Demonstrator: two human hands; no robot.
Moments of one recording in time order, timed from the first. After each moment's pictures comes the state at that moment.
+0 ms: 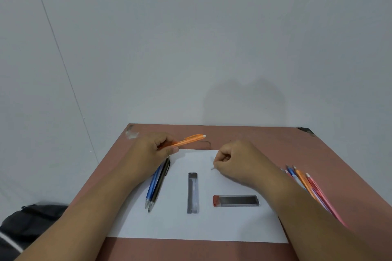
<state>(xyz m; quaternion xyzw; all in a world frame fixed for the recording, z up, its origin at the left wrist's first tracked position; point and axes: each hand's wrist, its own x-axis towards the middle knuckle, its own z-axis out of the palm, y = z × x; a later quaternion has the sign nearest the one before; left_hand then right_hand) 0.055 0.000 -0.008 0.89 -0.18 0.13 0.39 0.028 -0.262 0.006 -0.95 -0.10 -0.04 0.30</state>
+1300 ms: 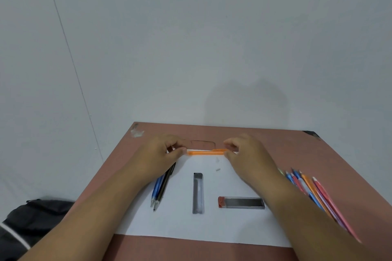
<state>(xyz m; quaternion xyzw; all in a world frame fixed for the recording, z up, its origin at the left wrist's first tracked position) 0.055 -0.002 -0.015 0.90 -0.17 0.11 0.39 0.039 -0.261 -0.005 -0.95 -0.06 -0.14 0.26</state>
